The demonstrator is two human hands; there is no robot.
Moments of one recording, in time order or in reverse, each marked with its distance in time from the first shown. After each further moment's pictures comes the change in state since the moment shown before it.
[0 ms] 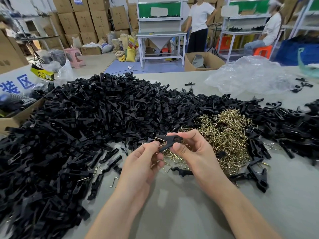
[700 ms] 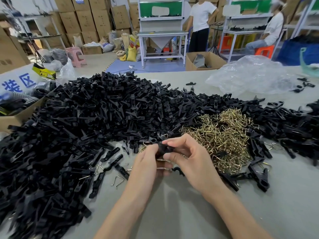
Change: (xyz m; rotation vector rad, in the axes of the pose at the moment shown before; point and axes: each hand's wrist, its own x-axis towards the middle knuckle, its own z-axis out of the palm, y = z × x) left_hand 0.004 -0.014 -0.003 0.279 -0.089 0.068; right_hand -0.008 0.005 0.006 -0.376 -0.065 -0.065
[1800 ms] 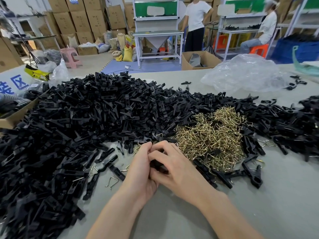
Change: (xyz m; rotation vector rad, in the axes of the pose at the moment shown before) left_hand 0.004 -0.001 0.010 -0.318 -0.005 -0.233; right_hand -0.008 0.004 0.010 -0.677 -0.251 -0.294
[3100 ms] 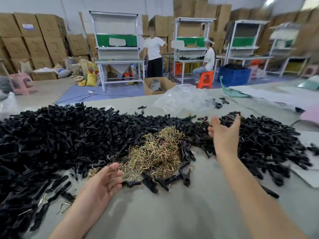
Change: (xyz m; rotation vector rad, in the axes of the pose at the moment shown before) left_hand -0.006 -0.007 -0.002 0.099 -0.052 0.070; right_hand -0.067 0.075 -0.207 0.393 1.127 0.725
